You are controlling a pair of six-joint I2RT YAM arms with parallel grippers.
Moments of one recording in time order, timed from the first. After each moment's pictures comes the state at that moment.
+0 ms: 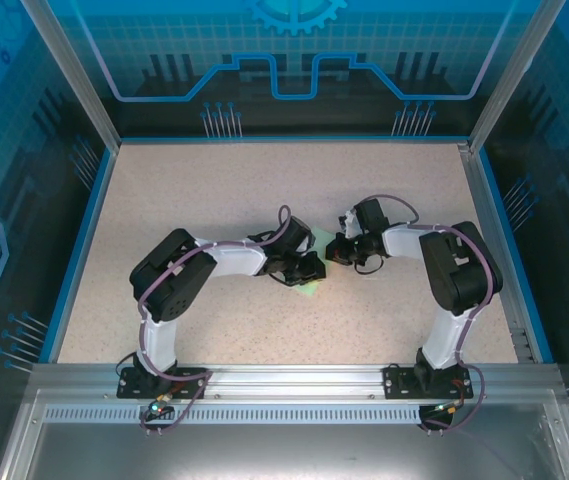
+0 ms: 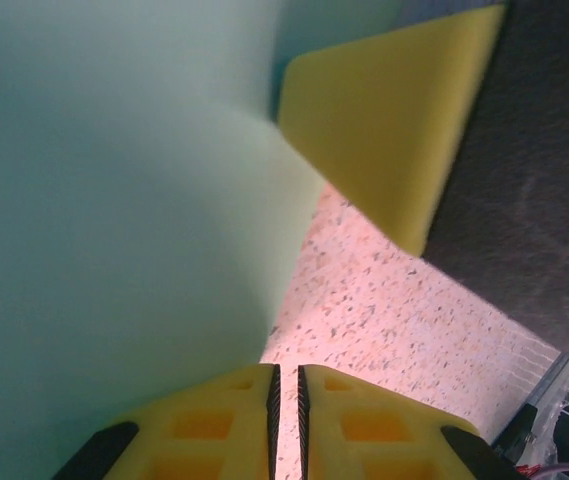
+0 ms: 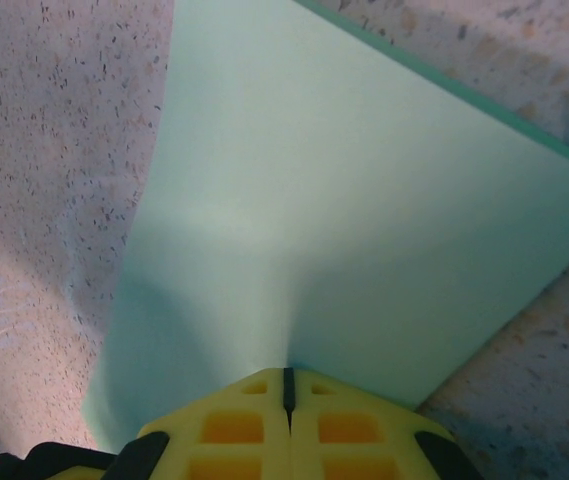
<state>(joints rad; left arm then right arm) -0.73 1.96 1.10 -0.09 0.44 -0.96 0.31 1.84 0.91 -0.17 -0.55 0.52</state>
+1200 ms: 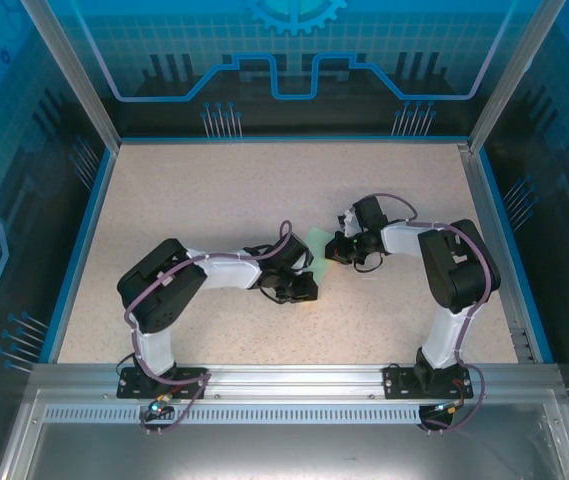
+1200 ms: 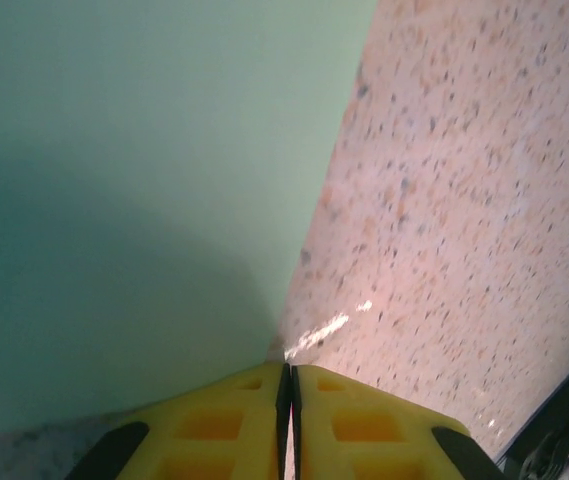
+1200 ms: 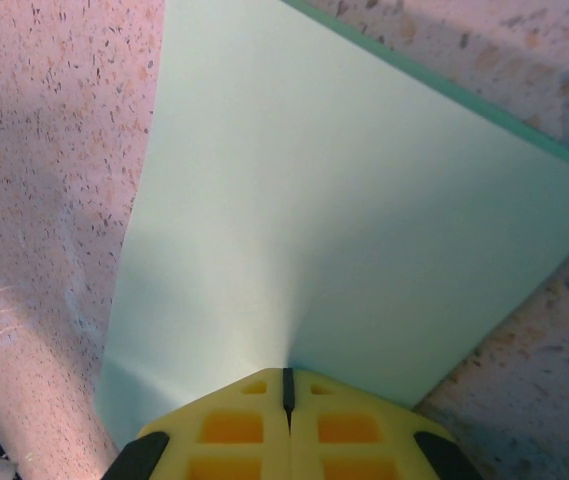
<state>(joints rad) -0.79 1.85 0.97 -0.20 0.43 -0.84 0.31 1.86 0.94 -0.21 -0.56 0.52</state>
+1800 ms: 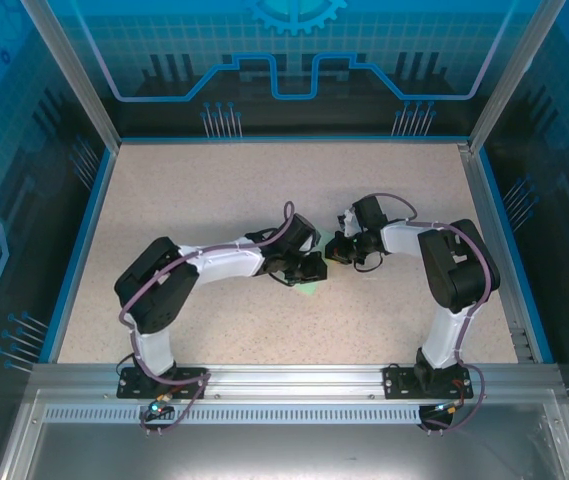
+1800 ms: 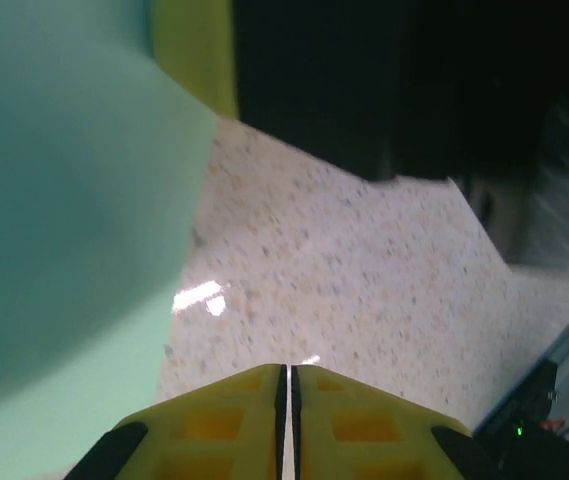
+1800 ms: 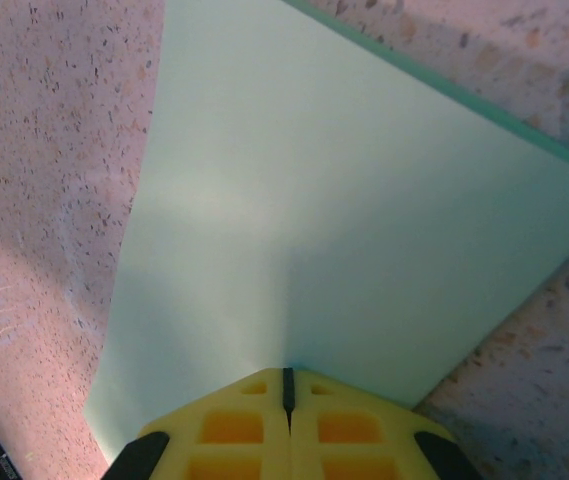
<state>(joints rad) -0.76 1.86 1.13 -0.23 0.37 -0.87 0.31 1.86 0.95 -0.22 -0.56 0.52</state>
